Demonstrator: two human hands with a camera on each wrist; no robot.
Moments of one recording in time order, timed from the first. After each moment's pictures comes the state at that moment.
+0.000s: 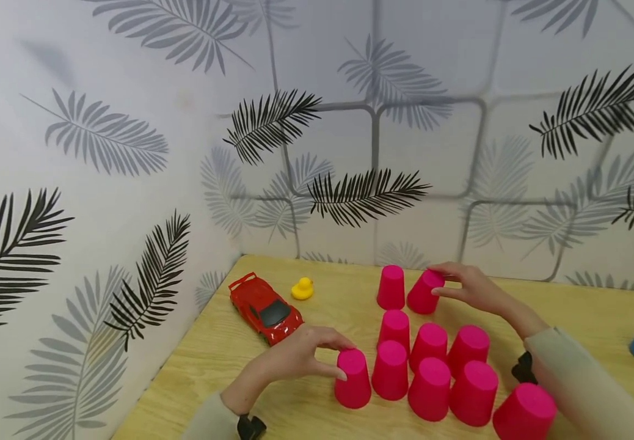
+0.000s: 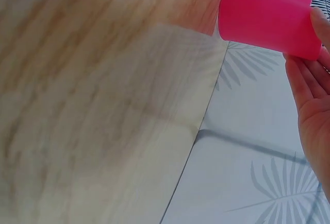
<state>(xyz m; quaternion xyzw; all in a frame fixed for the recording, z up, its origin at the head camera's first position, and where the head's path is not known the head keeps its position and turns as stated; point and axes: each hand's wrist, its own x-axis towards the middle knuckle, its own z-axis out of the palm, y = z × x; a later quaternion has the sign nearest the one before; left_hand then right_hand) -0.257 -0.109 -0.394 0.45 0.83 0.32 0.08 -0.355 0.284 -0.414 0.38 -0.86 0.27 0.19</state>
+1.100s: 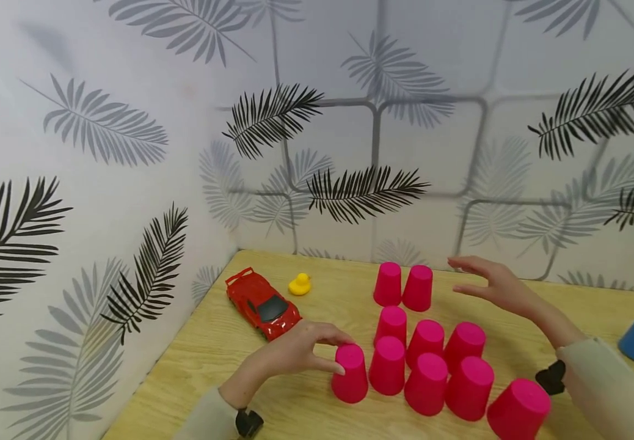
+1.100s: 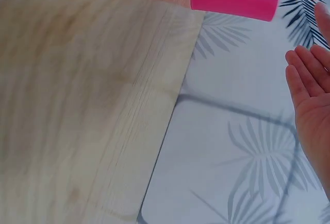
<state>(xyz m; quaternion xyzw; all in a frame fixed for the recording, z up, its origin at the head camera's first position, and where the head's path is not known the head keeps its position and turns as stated) -0.257 -0.110 -0.393 0.46 0.82 0.32 0.09 -0.319 0.313 -0.389 0.32 -0.89 0.27 0.18</state>
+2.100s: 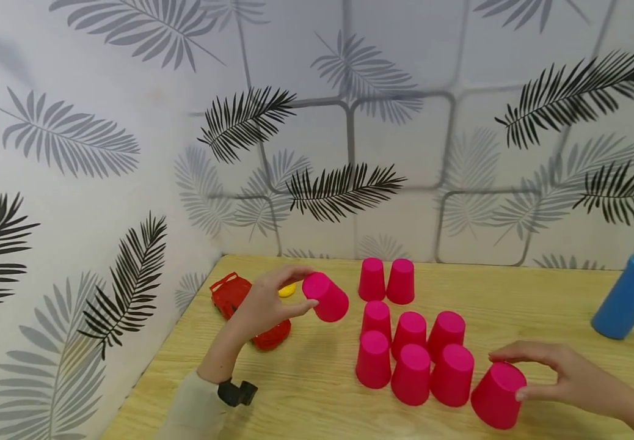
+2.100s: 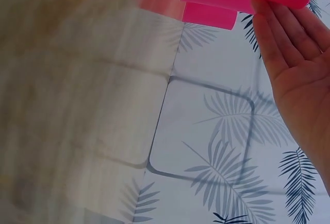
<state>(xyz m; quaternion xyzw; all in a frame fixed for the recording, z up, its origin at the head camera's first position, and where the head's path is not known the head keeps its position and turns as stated) -0.273 -0.110 -0.340 0.39 0.83 0.37 -0.15 -0.162 0.365 -0.414 0.34 -0.88 0.33 0.04</state>
